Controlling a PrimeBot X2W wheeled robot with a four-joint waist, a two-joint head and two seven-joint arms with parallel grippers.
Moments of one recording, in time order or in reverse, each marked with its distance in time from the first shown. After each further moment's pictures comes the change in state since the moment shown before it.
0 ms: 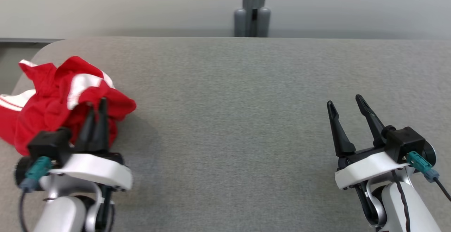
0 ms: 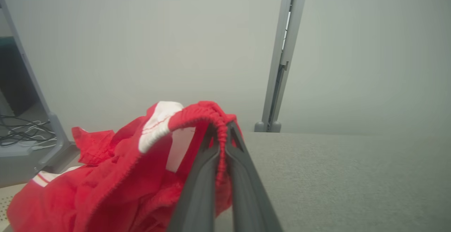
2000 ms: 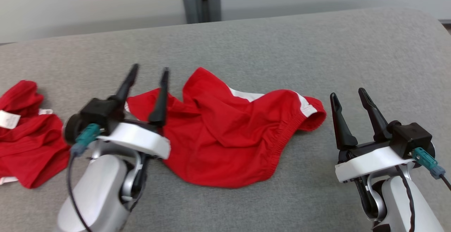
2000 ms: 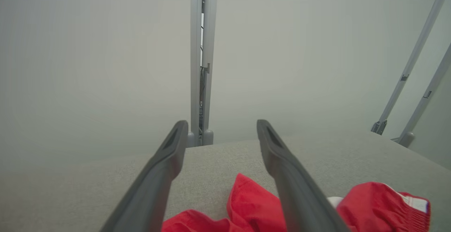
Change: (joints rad) left arm -0.280 -0.105 -0.216 0.317 -0.022 -0.089 -0.197; right arm -0.029 0.003 0.000 0.022 0.062 0.000 -0.043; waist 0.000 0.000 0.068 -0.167
